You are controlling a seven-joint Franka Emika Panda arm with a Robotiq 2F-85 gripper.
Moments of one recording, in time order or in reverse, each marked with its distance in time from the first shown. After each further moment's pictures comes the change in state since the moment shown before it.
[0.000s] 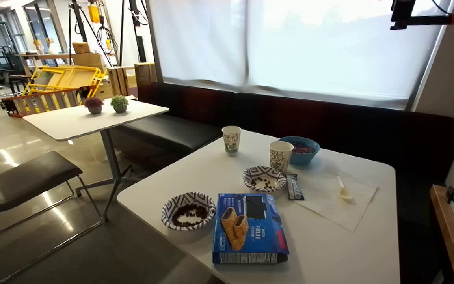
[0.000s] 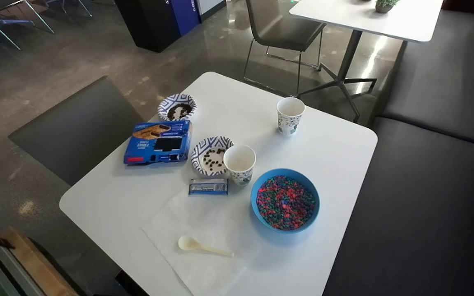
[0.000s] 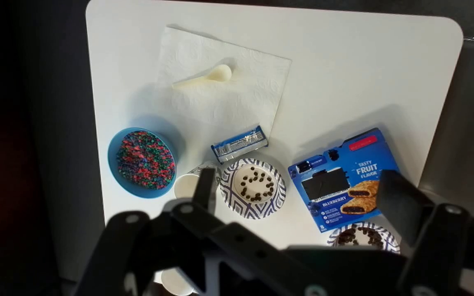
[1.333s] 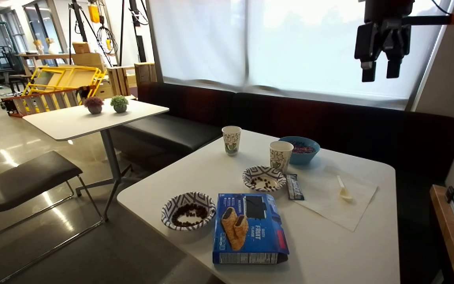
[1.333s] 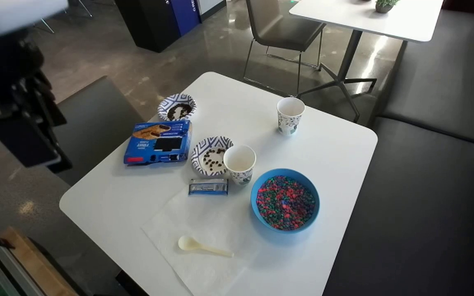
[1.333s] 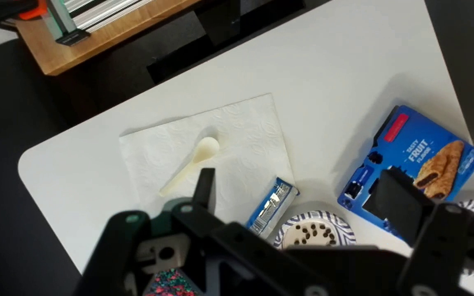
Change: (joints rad) arm -0.143 0.110 -0.284 -0.193 0.127 0.178 0.153
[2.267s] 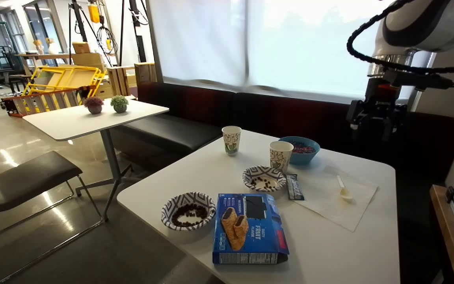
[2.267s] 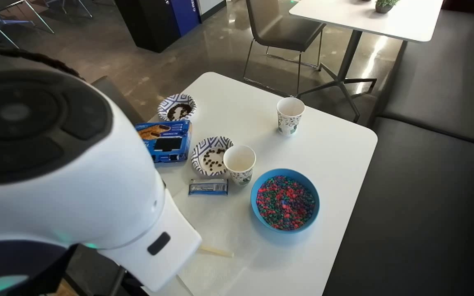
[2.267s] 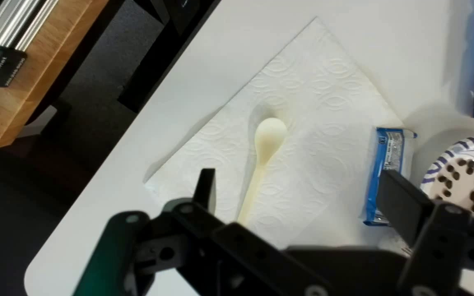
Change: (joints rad) arm -0.185 0.315 -0.226 -0.234 0.100 0.576 -0.046
